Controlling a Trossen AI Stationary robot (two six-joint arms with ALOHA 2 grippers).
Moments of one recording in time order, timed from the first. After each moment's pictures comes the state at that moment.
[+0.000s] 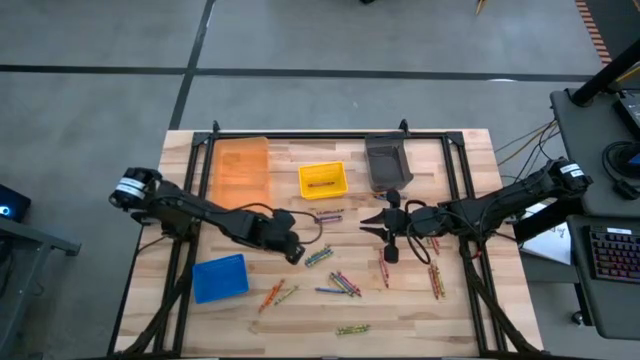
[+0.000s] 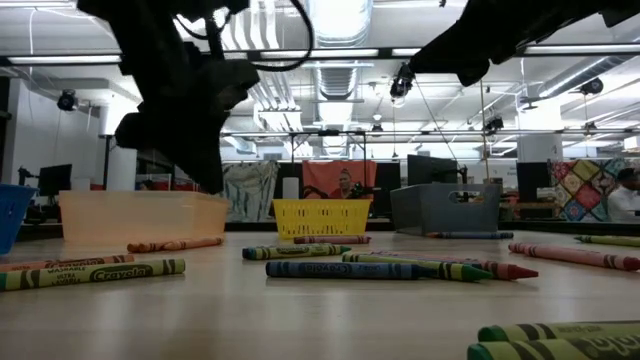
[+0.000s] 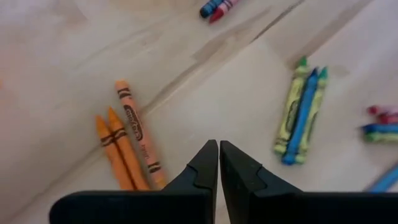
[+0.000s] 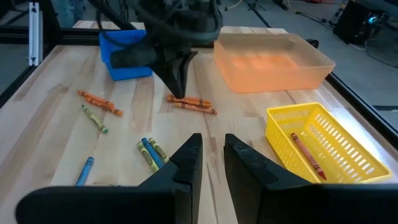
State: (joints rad) left arm -0.25 1.62 1.00 -0.62 -0.30 -1.09; right arm 0.26 1.14 0.61 0.16 0.34 0.08
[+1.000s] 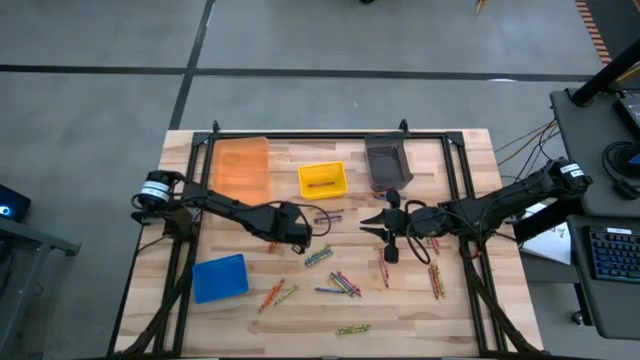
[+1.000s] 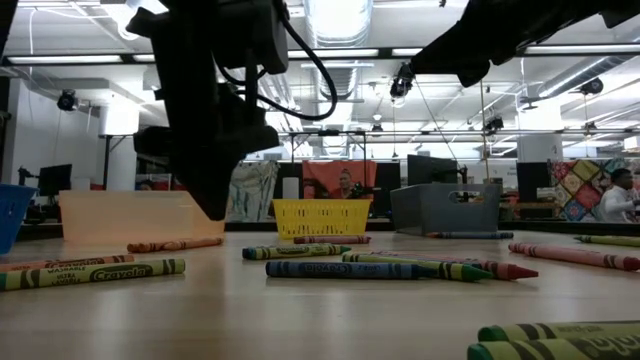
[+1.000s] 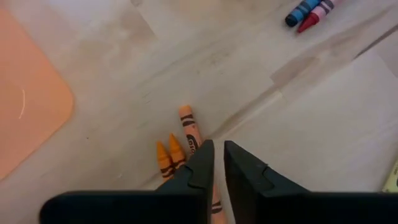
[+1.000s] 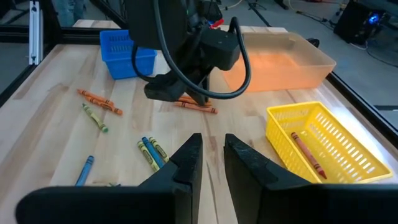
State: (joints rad) left arm -0.15 1.79 1.12 -0.79 -0.35 -1.09; right arm 0.26 1.14 0.61 0.16 0.34 0.07
